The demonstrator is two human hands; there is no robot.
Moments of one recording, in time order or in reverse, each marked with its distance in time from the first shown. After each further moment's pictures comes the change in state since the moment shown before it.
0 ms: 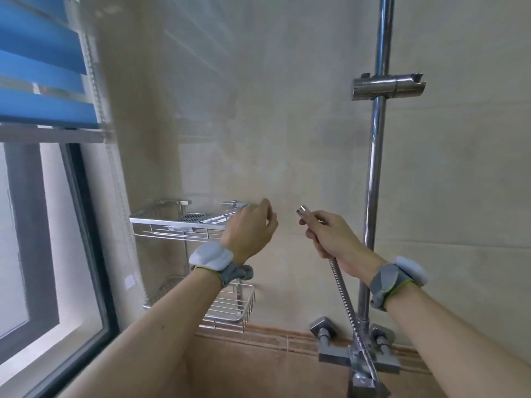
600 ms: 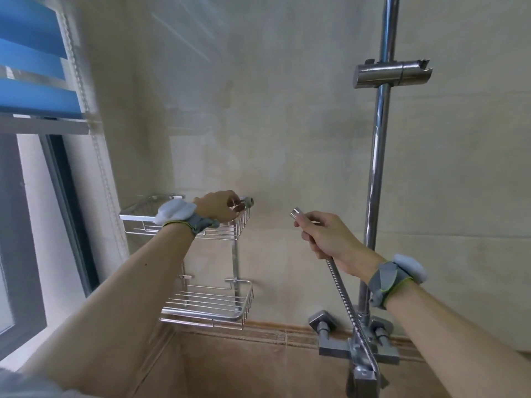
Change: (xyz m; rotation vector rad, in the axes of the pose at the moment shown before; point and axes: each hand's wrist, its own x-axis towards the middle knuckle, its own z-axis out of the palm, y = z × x) left_hand 0.054 -0.069 -0.025 0.158 -0.552 -0.202; right_hand 0.001 0.010 0.008 -0.032 -0.060 0.029
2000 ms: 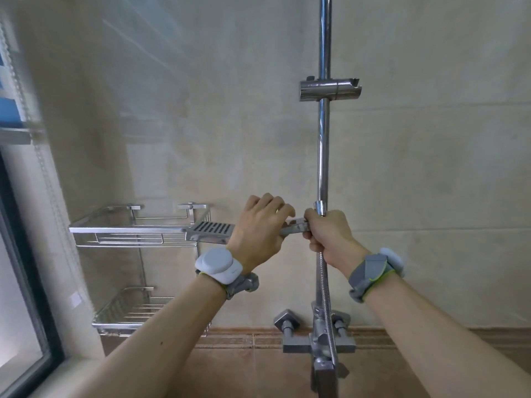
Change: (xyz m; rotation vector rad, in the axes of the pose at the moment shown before) left_hand -0.051 0.142 0.058 0.078 0.762 0.732; right_hand -0.028 -0.018 -0.050 0.130 0.519 0.132
